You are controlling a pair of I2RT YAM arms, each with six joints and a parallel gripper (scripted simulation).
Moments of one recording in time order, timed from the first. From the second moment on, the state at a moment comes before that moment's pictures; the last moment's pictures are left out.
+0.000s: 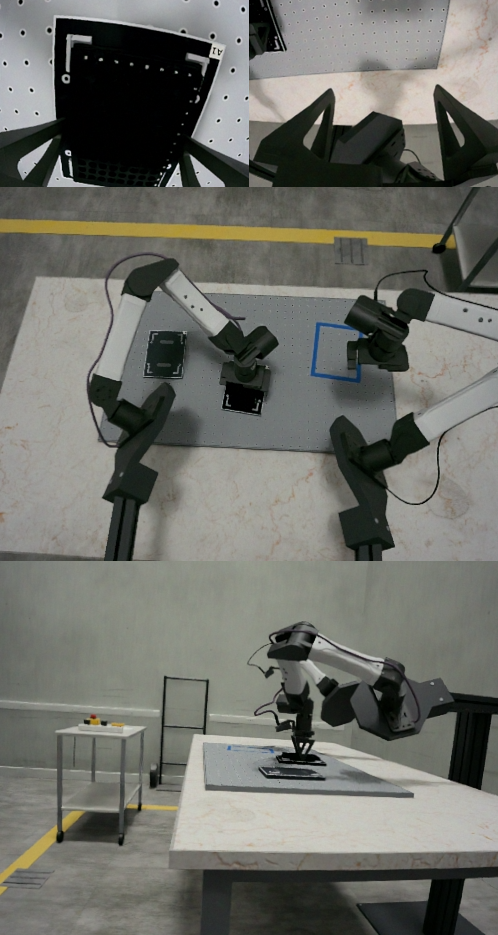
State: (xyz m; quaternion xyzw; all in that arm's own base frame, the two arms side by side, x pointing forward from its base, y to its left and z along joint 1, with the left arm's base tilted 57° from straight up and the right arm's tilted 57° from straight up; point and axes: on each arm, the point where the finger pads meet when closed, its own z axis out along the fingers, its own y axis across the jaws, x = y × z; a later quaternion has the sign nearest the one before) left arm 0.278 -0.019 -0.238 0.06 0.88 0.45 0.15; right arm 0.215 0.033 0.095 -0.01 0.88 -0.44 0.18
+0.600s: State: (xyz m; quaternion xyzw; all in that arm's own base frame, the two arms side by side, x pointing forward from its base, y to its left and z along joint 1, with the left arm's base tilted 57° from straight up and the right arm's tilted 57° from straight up) left arm 0.277 -0.023 -0.236 0.06 0.88 0.45 0.15; right arm 0.215 0.033 0.095 -0.01 0.88 -0.44 0.18
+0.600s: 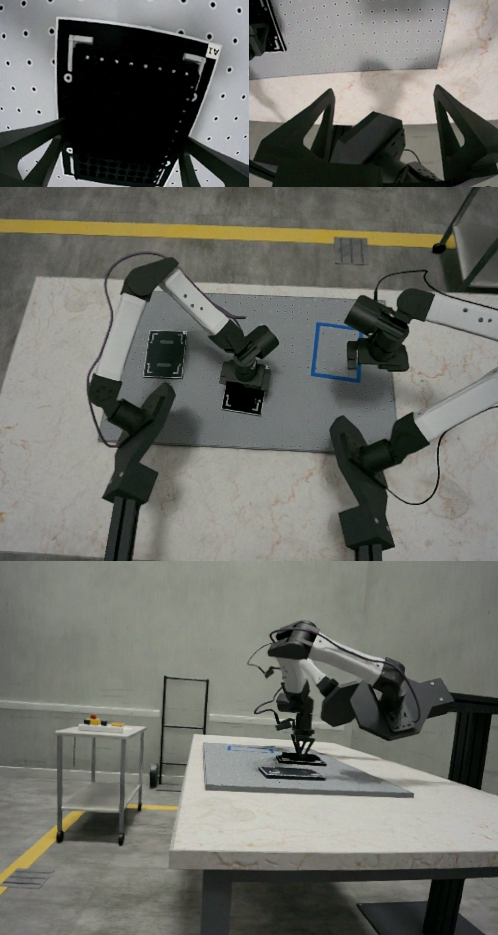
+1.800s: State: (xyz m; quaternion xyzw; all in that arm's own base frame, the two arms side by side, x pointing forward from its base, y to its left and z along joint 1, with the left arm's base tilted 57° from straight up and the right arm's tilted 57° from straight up) left arm 0.262 -0.070 -0.206 0.07 0.88 0.45 0.16; right arm 0.215 0.033 0.095 -0.01 0.88 -0.44 0.18
